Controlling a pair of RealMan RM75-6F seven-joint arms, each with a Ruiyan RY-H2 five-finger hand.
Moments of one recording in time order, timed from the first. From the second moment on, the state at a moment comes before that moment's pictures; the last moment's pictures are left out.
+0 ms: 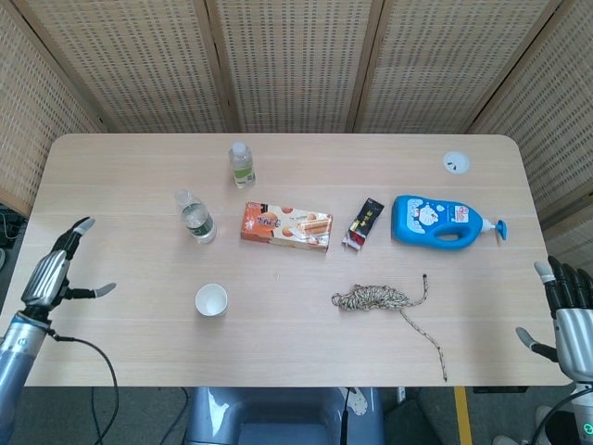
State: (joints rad) left arm -0.34 -1.28 -0.15 -1.30 1.42 1.10 -0.63; right arm 0.03 -1.08 0.09 -1.63 -1.51 1.55 -0.08
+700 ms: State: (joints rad) left arm -0.70 -1.75 -0.19 -0.64 1.44 0.80 -1.17; right arm 0.07 -1.10 0.12 -1.60 -1.41 1.48 -0.11
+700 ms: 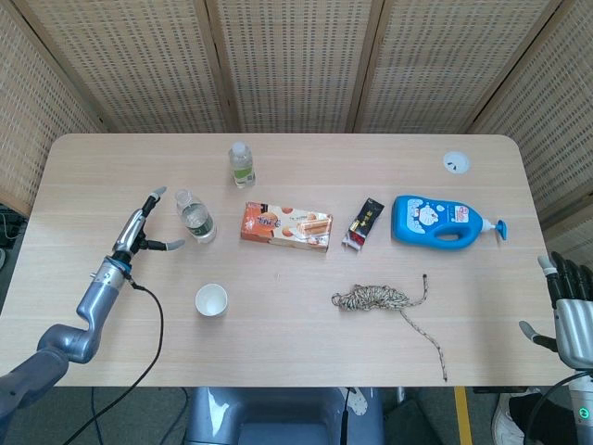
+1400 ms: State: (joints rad) left arm -0.83 -1.95 -0.26 -0.44 1.36 0.75 -1.30; right arm 0.07 -1.10 0.13 -1.58 -1.38 1.46 -0.09
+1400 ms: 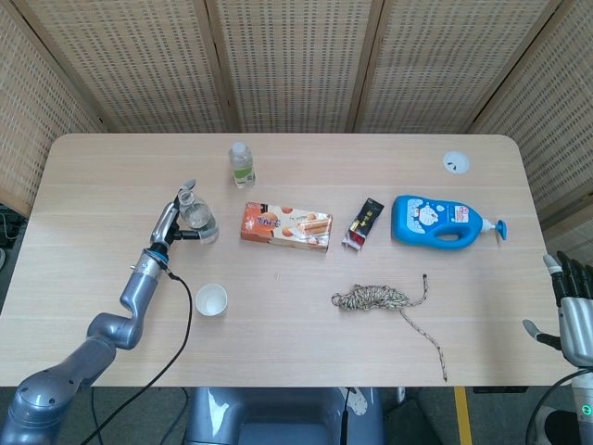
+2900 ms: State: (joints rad) left arm -0.74 -1.48 -0.02 -0.79 1.58 0.91 -1.15; right arm 0.06 -1.09 0.10 -1.60 -1.44 1.50 -0.07
